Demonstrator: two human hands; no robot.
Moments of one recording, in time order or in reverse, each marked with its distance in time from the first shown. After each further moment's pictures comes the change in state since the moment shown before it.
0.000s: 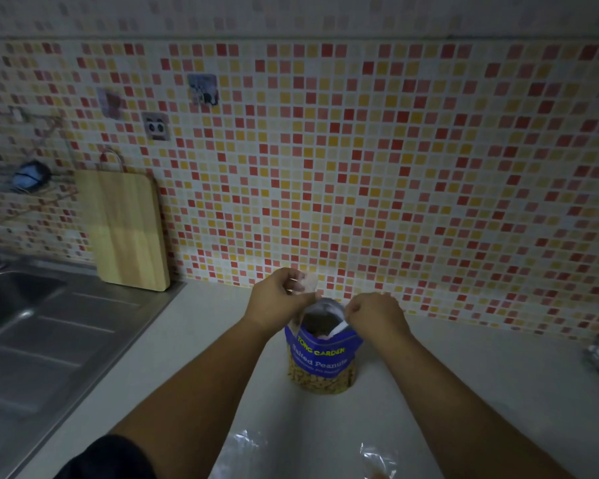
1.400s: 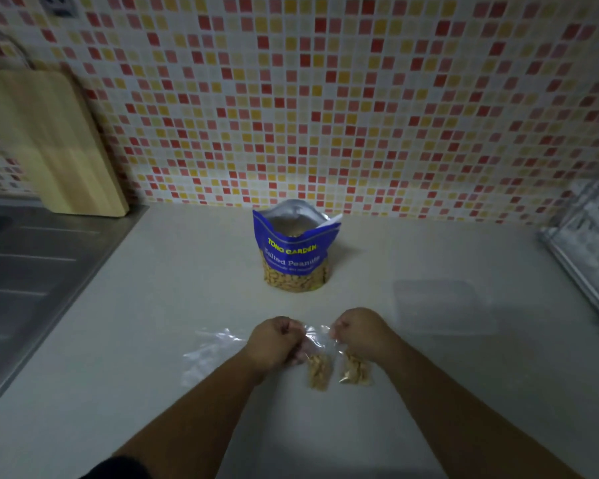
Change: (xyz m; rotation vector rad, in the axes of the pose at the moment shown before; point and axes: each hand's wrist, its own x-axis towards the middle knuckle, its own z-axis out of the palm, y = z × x) left_hand -0.138 -0.114 0.070 -0.180 -0.399 -0.529; right_hand -0.087 0.094 0.121 0.296 -0.324 -0.010
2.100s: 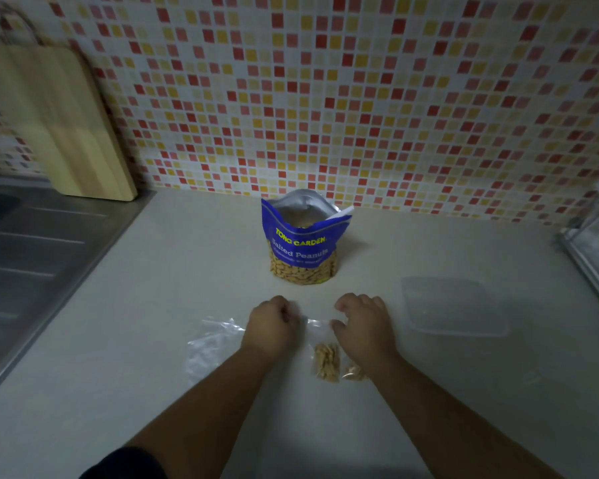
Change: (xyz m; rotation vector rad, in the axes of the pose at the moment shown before) left_hand 0.013 -0.007 -0.001 0.597 0.348 0.202; right_hand 0.008 0.018 0.035 -0.245 0.470 -0.176
